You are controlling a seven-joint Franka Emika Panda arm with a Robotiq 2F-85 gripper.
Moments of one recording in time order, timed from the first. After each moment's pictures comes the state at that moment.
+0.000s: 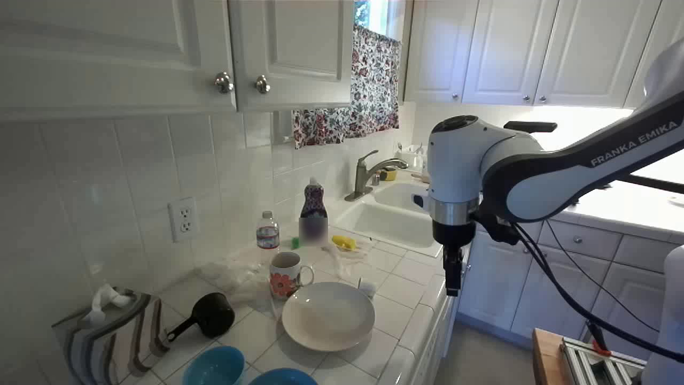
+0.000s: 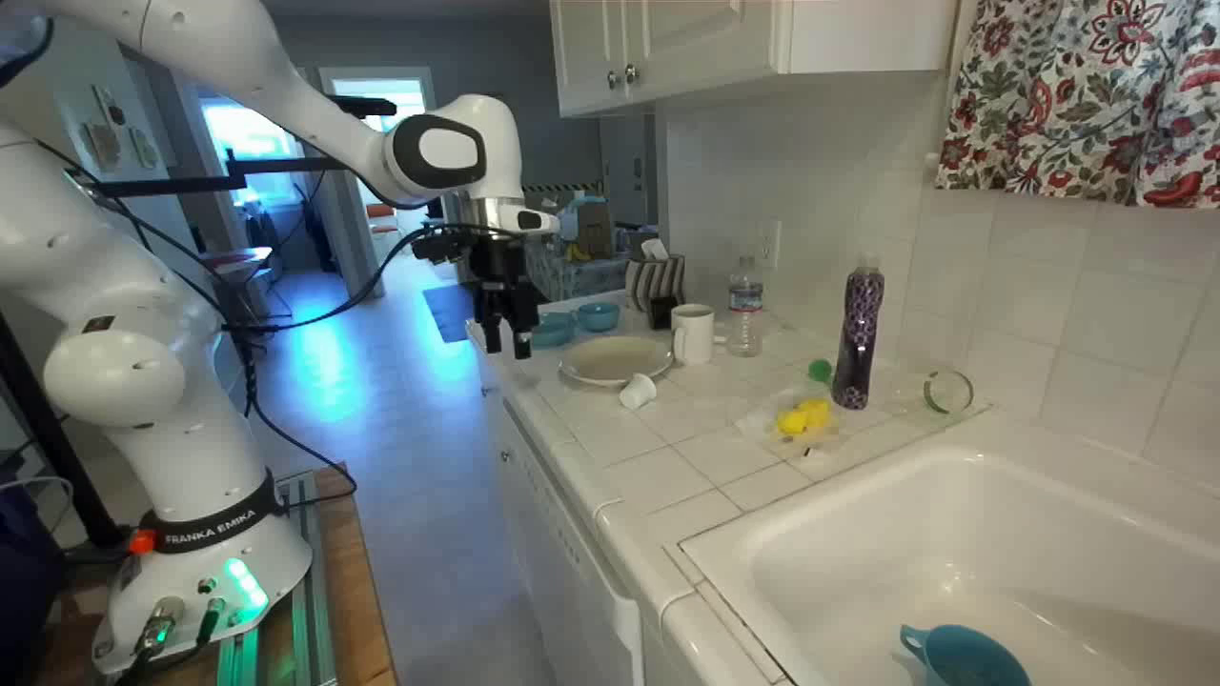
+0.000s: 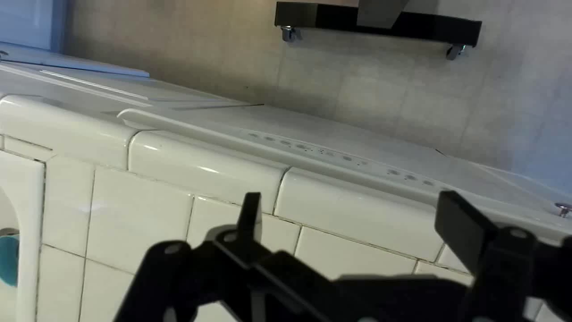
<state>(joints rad) -0.05 -0.36 0.06 -2.56 -0.22 2.08 0.02</state>
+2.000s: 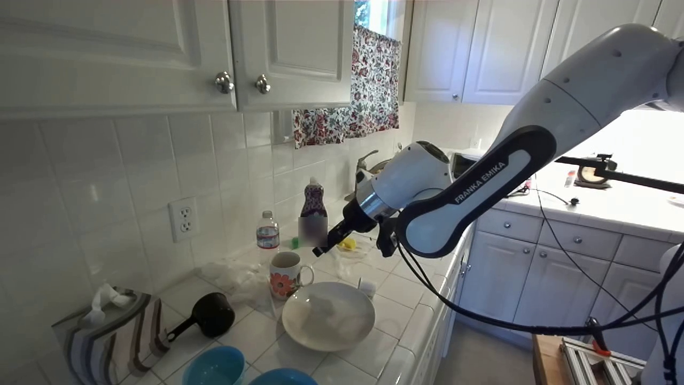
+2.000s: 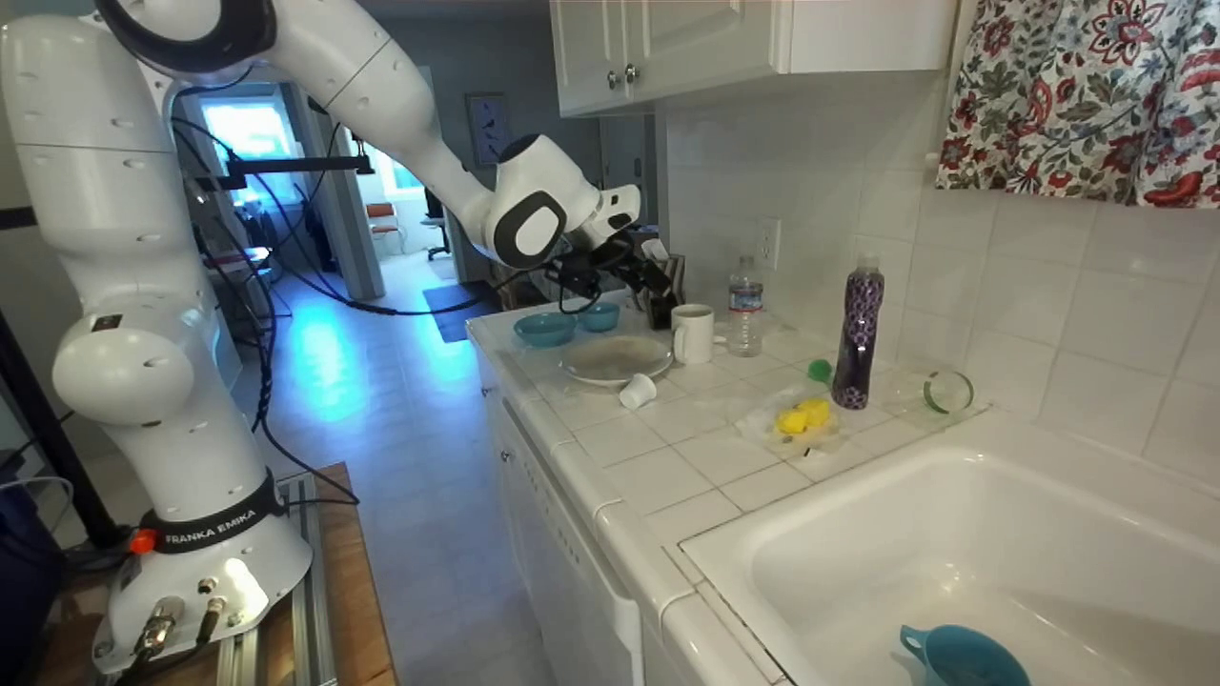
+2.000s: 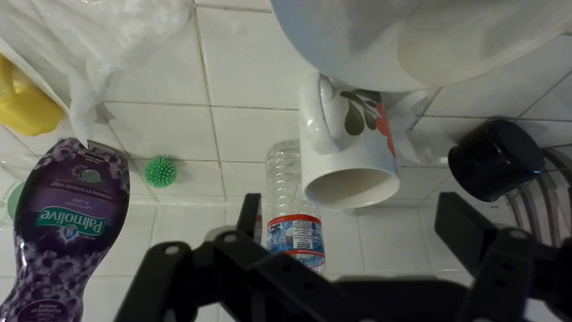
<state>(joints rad) 0.01 0.13 -0.01 -2.32 0.00 3.19 0.02</state>
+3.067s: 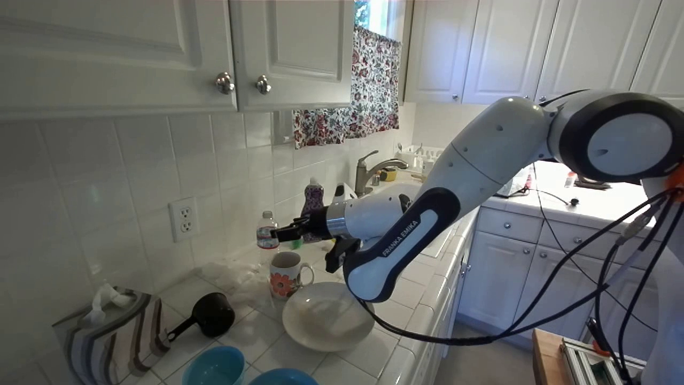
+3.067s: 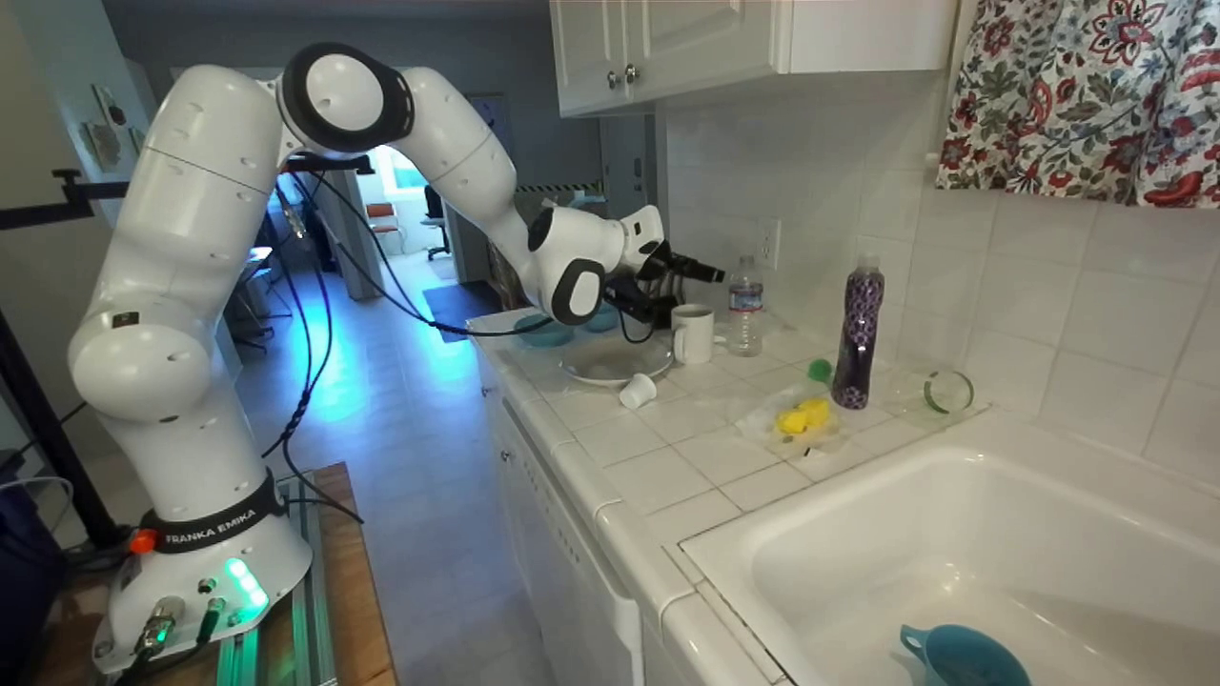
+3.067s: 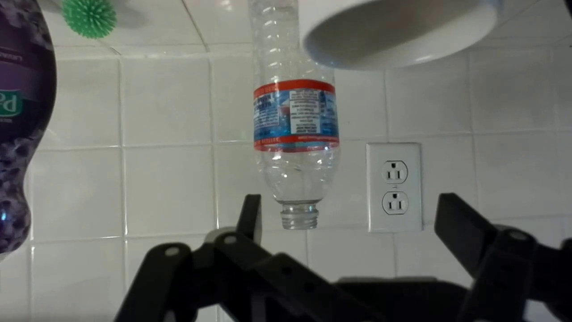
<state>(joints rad) 0.14 0.56 -0.11 -2.01 0.11 3.79 0.04</state>
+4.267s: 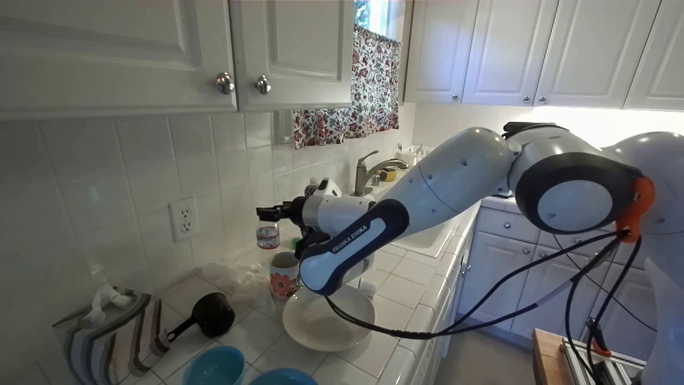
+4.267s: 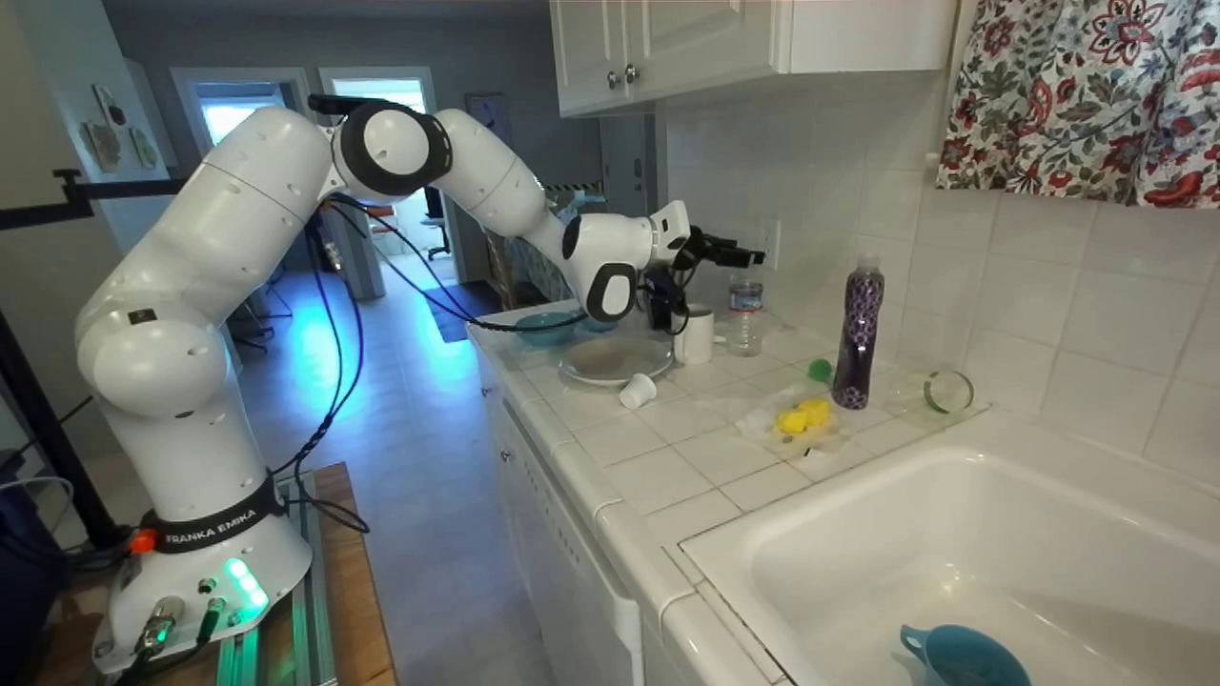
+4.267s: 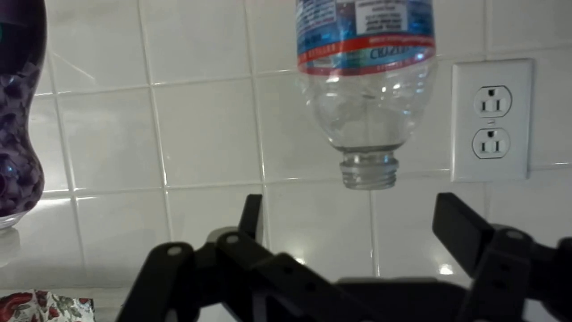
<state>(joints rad) 0.26 0.79 -0.25 -1.65 0.41 3.81 -0.02</state>
